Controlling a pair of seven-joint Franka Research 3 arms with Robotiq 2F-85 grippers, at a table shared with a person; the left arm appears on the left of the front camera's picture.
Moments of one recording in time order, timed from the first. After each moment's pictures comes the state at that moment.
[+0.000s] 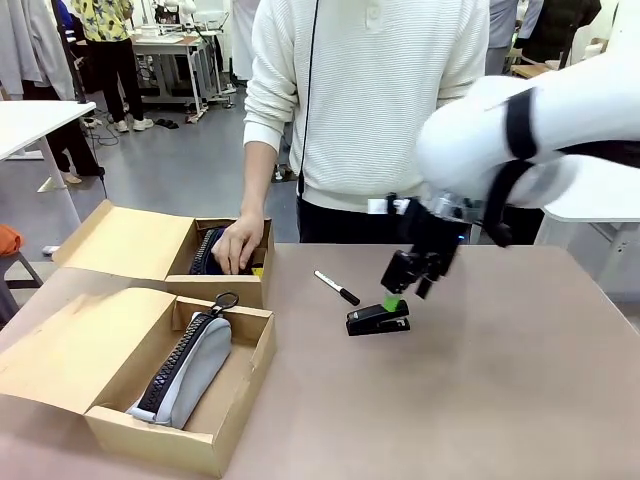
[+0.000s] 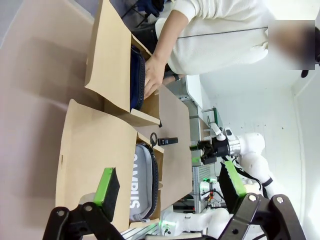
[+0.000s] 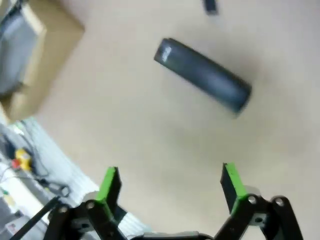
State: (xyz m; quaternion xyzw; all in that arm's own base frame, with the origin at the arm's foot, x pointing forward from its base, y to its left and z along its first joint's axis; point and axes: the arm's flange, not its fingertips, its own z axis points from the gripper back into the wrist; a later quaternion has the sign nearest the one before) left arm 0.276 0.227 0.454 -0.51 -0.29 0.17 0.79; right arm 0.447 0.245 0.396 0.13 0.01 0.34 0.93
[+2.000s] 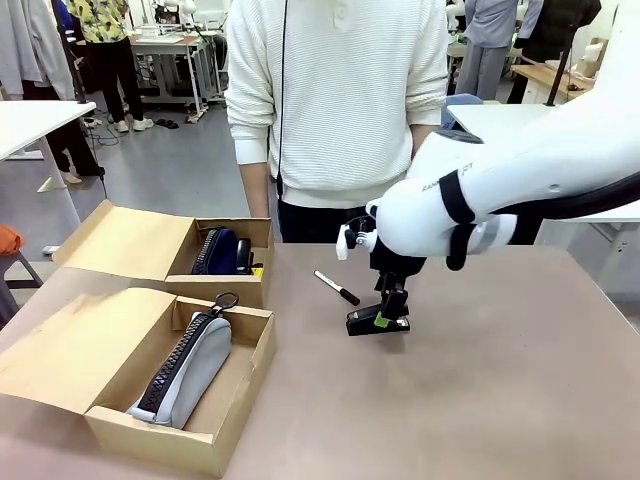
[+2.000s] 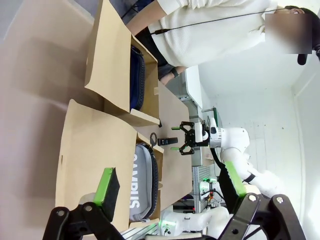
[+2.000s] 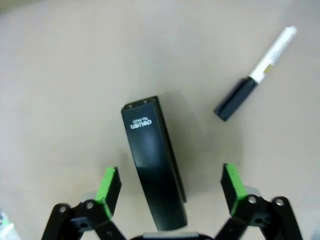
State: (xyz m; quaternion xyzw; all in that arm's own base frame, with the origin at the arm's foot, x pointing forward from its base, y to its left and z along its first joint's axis) left arm 0.276 0.227 0.454 -0.51 -0.29 0.17 0.79; right arm 0.486 0.280 0.326 0.06 -0.07 0.67 0.74
